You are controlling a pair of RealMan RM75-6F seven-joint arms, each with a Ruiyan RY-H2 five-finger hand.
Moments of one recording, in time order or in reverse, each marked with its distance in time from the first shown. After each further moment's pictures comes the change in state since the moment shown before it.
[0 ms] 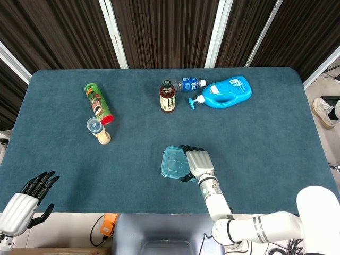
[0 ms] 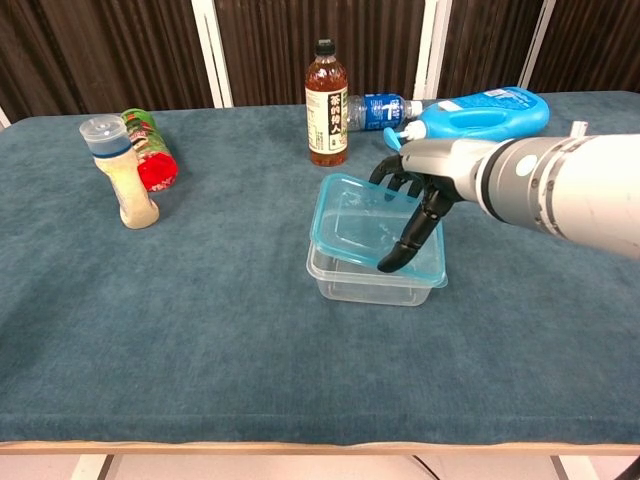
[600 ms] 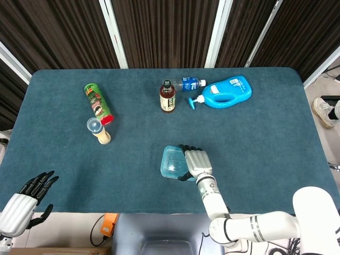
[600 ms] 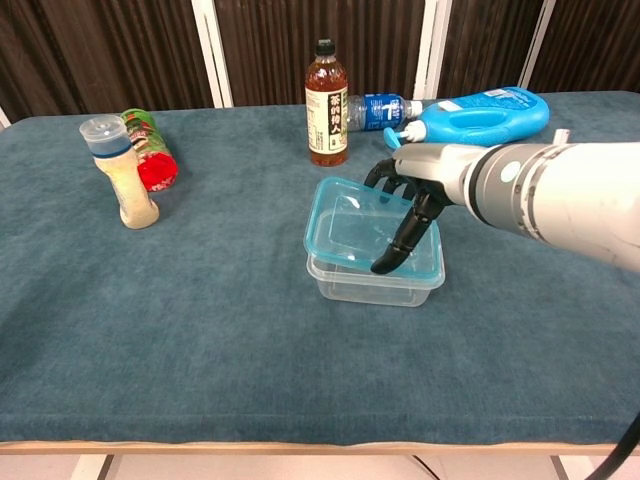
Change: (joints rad) left arm 0.004 0.003 0.002 0.001 0.001 0.010 -0.006; right arm 0.002 -0.034 0.015 0.039 0.004 -0.009 -0.011
